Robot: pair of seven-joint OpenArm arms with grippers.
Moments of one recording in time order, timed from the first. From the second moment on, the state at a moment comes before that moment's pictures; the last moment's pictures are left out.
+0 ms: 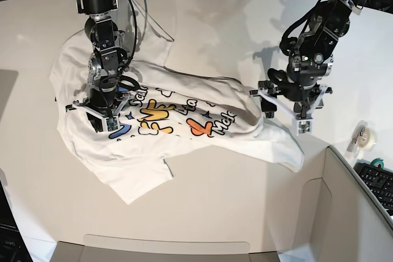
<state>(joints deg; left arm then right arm) -2.1 -31.2 22.3 113.8 -24.4 37.3 55.3 6.6 4.7 -2.0 65.1 -26.2 -8.8 -15.0</state>
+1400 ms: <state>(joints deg) 13.3 -17.6 16.7 108.8 -37.9 32.2 37.7 5.1 4.8 -2.2 66.9 -26.1 -8.4 -15.0</state>
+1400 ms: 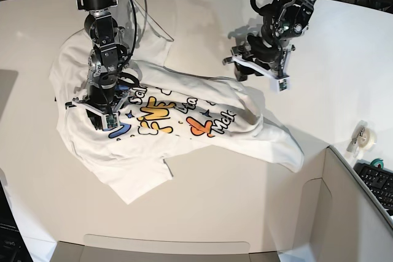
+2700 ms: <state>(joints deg) 7.9 -12.9 8.9 98.6 -25.0 -2.7 45.6 5.0 4.9 -2.4 66.9 -26.1 -8.5 -15.0</state>
